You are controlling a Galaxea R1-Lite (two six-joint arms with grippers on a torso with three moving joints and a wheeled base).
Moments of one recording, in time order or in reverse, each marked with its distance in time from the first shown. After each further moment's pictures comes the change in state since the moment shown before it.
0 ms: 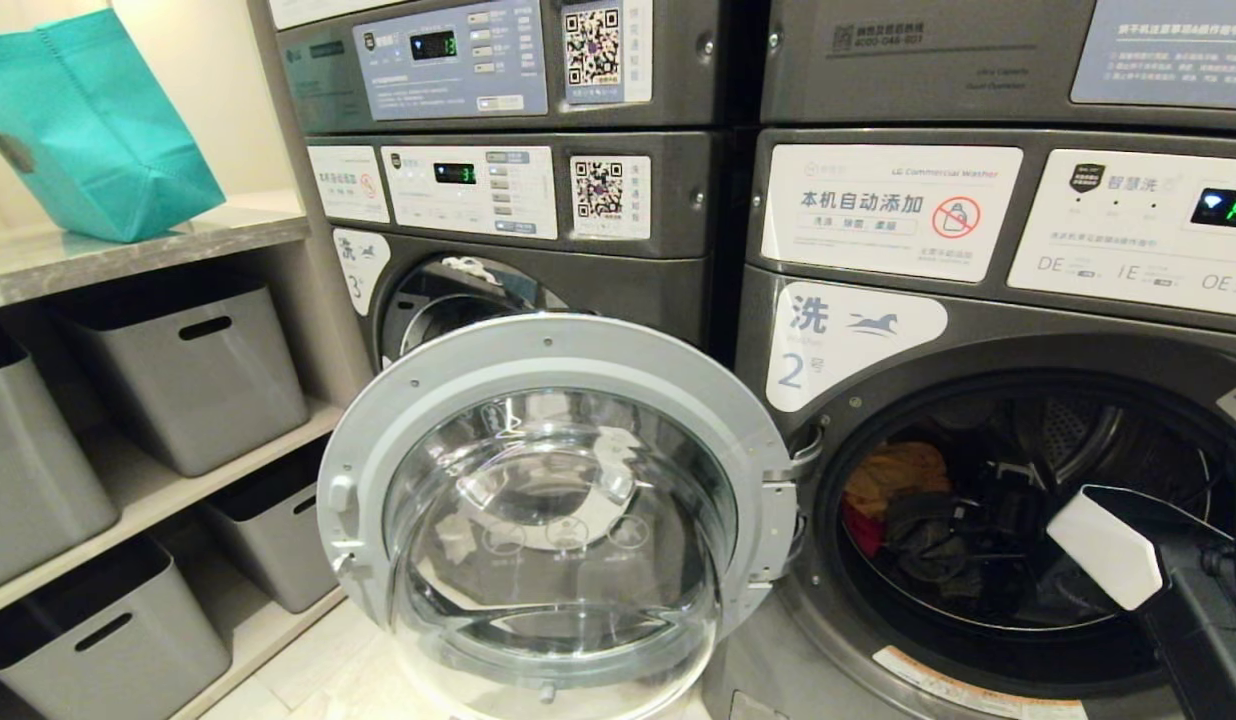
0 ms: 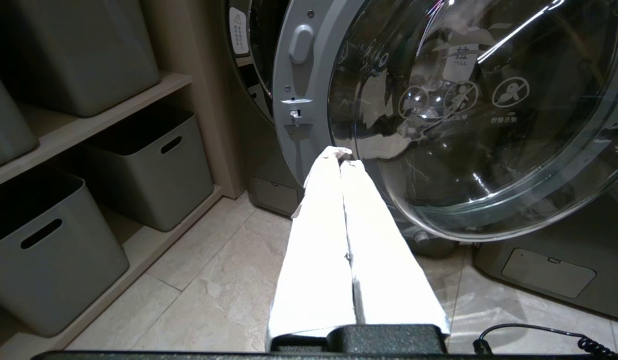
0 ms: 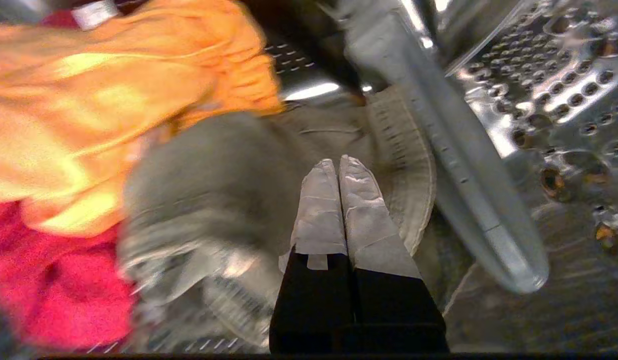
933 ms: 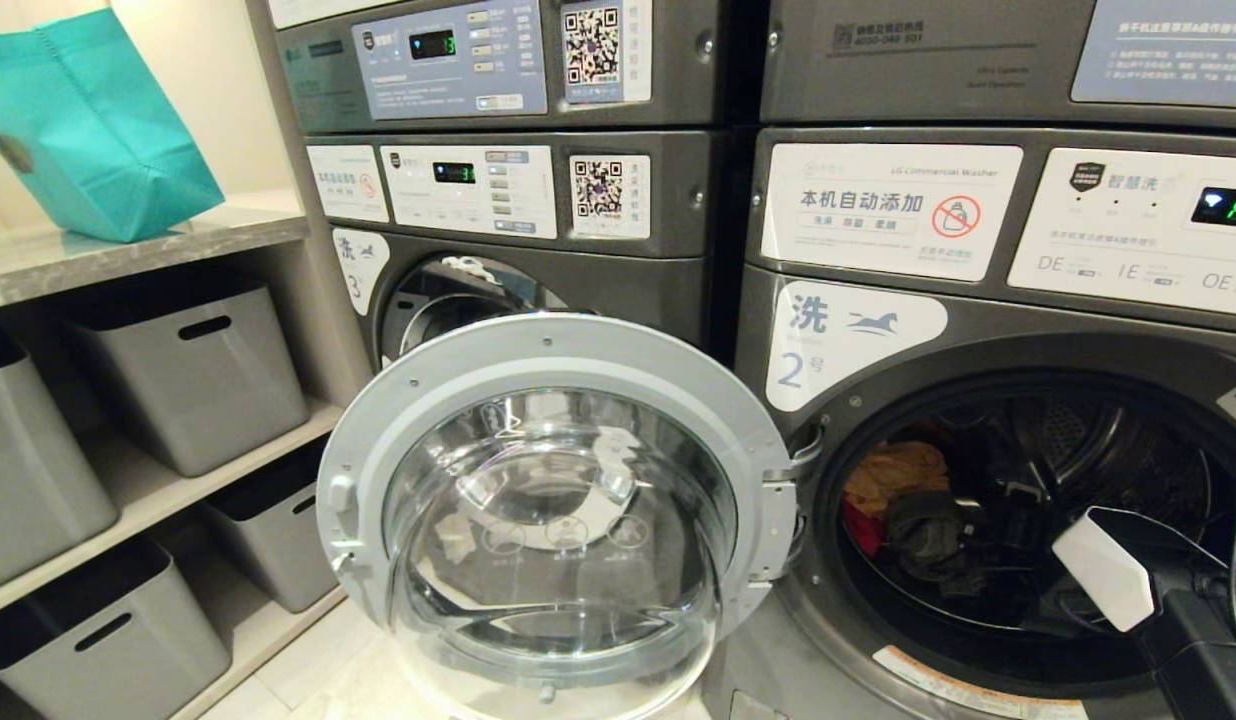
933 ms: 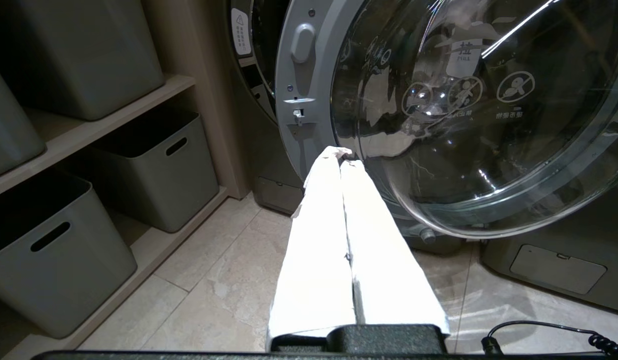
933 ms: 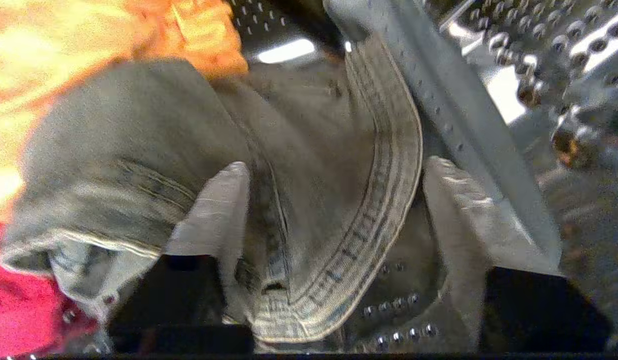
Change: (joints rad) left arm 0.000 0.000 0.000 0.002 0.002 0.024; right arm -0.045 0.101 -0.137 0.099 0.022 0.010
